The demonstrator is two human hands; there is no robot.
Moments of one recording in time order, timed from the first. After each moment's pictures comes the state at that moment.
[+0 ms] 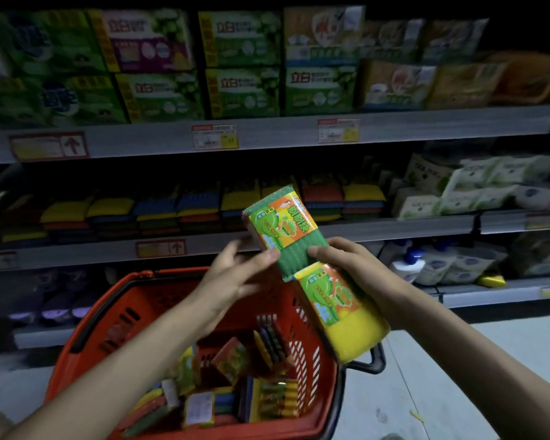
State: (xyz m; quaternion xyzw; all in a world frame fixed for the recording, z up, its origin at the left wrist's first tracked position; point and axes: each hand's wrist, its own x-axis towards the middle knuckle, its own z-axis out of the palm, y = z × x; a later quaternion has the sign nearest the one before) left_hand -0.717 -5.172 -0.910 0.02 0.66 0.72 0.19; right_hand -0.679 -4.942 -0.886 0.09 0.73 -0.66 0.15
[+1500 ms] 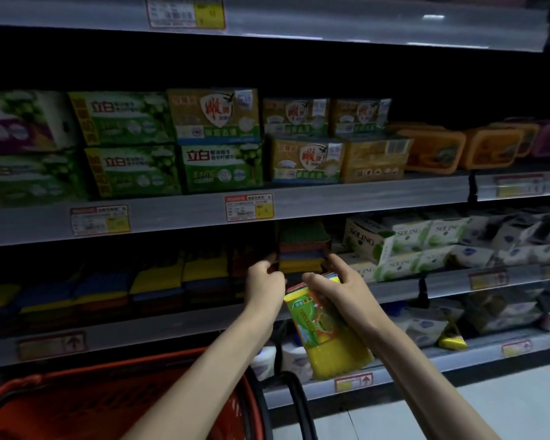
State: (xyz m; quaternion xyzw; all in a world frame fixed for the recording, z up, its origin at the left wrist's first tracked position) left_hand -0.809 -4.947 -0.882 -0.05 0.76 0.64 0.07; right_hand -0.749 -4.815 -0.880 0.10 0.78 -0.61 -0.08
